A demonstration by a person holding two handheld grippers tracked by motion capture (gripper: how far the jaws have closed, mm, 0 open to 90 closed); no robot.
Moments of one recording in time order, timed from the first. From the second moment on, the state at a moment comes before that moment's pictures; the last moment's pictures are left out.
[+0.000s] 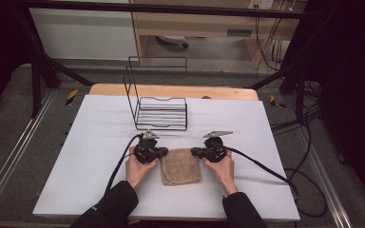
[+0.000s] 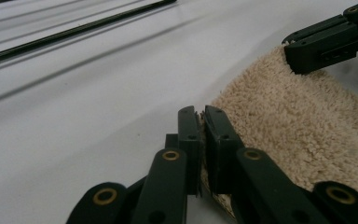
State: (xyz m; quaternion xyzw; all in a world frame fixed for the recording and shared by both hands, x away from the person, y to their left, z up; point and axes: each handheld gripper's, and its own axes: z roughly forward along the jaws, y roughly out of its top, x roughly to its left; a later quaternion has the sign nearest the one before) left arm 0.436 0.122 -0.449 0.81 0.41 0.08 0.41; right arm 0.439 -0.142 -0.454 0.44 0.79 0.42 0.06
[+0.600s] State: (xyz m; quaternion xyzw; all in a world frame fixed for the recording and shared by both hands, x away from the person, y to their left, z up) left arm 0.417 0.127 -0.411 0.80 0.38 0.10 0.46; right arm 0.420 -0.155 -0.420 0.43 0.76 0.48 0.07
